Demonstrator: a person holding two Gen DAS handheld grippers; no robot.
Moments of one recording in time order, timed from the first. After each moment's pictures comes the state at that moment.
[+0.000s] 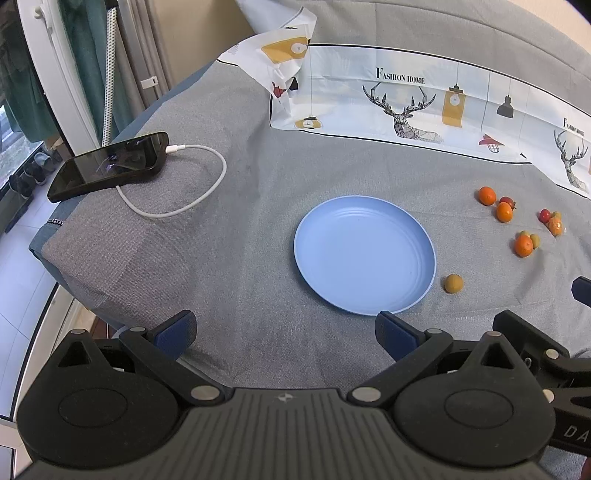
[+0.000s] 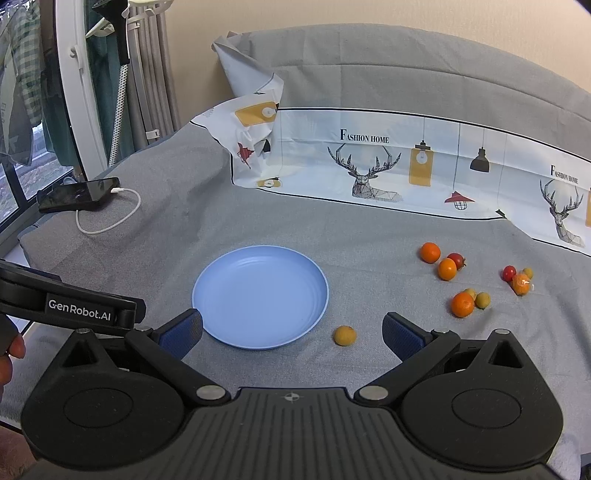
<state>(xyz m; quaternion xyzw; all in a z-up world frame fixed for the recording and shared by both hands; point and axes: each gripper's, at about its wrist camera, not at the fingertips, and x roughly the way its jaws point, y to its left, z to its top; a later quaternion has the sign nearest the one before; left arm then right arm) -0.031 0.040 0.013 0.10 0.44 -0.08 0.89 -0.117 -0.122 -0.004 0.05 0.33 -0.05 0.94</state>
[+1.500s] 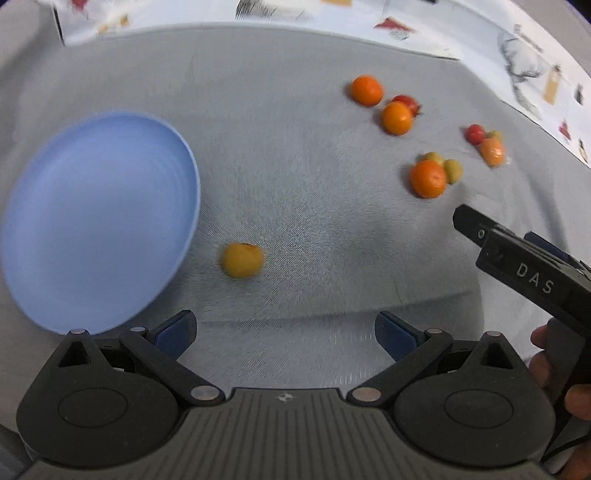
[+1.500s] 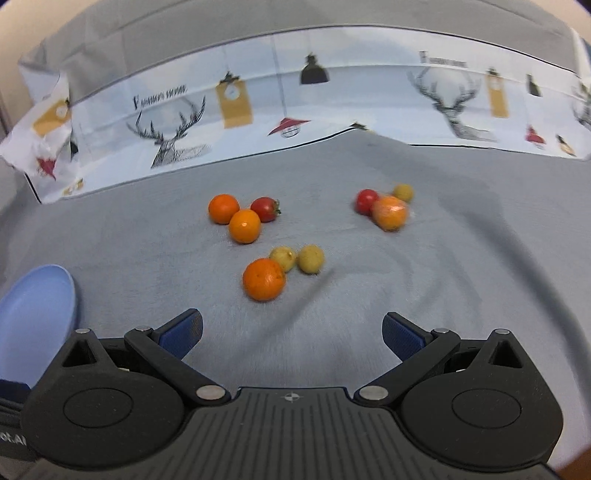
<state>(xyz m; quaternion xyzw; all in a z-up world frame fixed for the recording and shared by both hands) 0.039 -0.194 -0.128 0.08 0.60 -0.19 0.77 -0.067 -0.363 -0.120 0.15 0.38 -0.21 0.89</state>
